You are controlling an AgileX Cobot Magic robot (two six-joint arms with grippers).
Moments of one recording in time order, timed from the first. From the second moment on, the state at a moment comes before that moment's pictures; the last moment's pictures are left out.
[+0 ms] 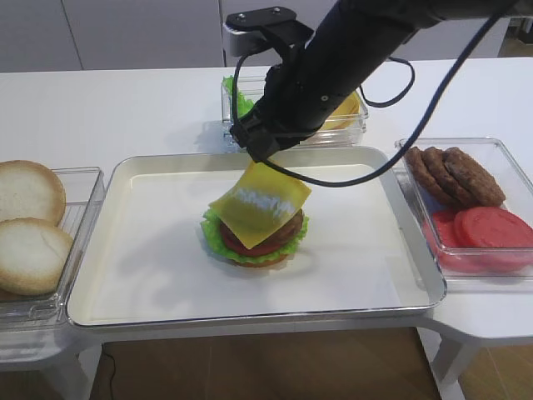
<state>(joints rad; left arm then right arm) 0.02 -0.02 -0.49 0.13 1.18 -0.09 0.56 1.81 -1.42 0.45 0.75 -0.51</state>
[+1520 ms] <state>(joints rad) 0.02 -0.02 -0.49 0.13 1.18 -0.09 0.51 1.81 -1.42 0.29 0.80 -0.28</state>
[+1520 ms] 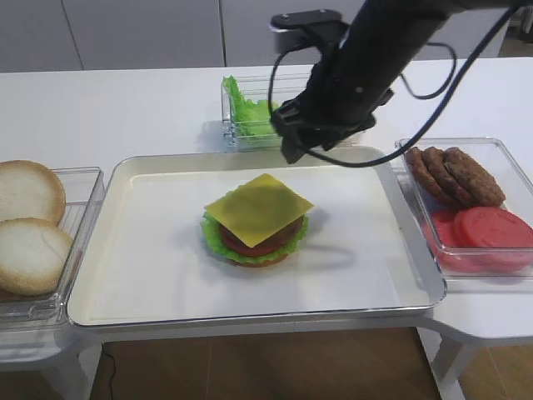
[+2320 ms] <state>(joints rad) 0.02 -0.02 -0.49 0.13 1.18 -0.09 0.14 1.50 -1.42 0.02 1.12 -0.01</state>
